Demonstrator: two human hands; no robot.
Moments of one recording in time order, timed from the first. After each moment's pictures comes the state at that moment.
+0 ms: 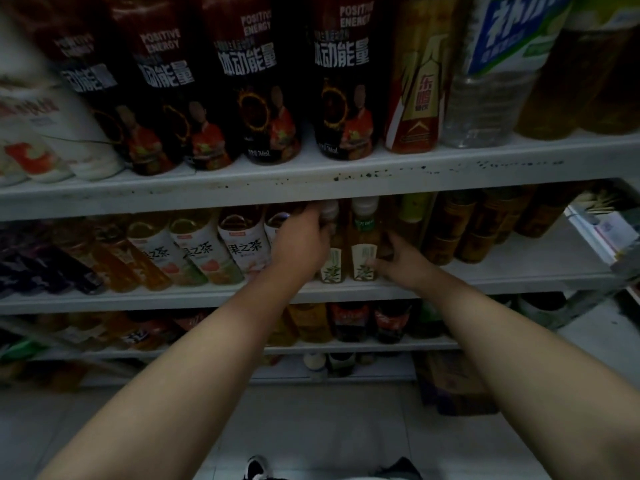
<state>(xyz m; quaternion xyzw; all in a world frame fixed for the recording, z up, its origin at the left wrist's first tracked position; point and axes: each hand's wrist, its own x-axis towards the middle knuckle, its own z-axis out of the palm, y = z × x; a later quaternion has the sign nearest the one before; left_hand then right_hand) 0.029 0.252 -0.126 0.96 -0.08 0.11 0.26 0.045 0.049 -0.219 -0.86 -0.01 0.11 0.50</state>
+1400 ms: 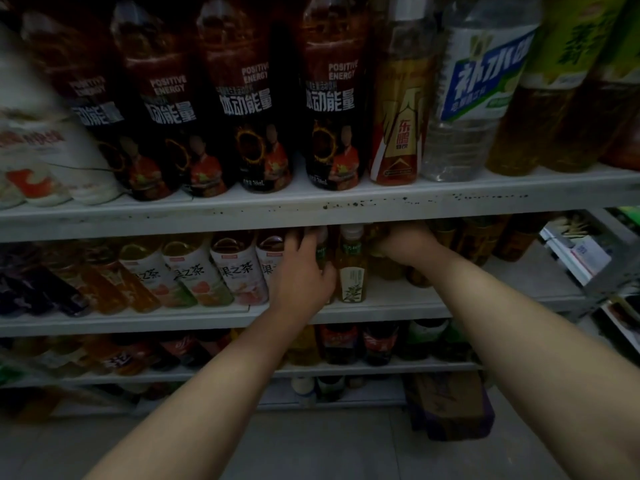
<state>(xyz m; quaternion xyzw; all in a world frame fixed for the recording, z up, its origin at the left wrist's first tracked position) 0.000 0.240 -0.131 0.95 -0.06 0.16 0.27 0.063 0.047 -0.122 -0.96 -0.03 -0.01 0.27</state>
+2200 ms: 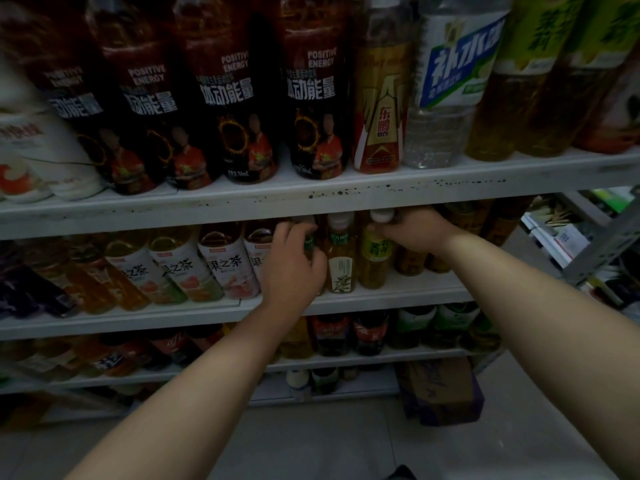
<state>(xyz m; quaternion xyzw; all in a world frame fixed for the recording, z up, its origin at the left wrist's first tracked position) -0.011 0.233 -0.127 0.91 -0.08 0.23 0.33 0.049 0.005 -0.110 -0.91 -0.05 0.01 0.40</state>
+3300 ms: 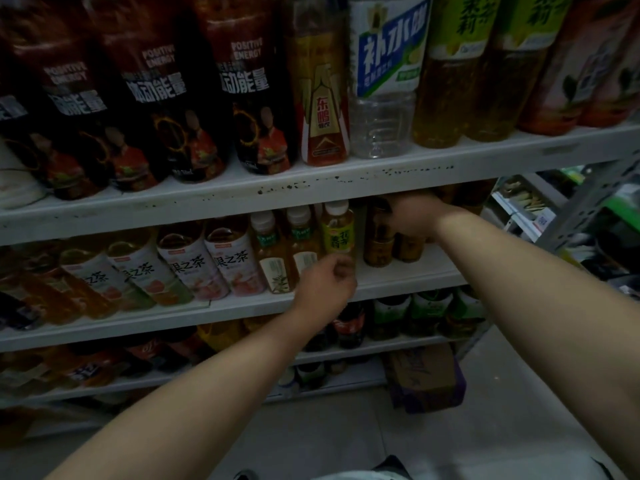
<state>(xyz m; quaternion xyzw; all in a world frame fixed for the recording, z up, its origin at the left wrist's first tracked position) -0.022 0.144 -0.172 0.87 -0.07 -0.05 0.48 0.055 -0.055 -0.104 -0.99 -0.09 0.01 0.11</state>
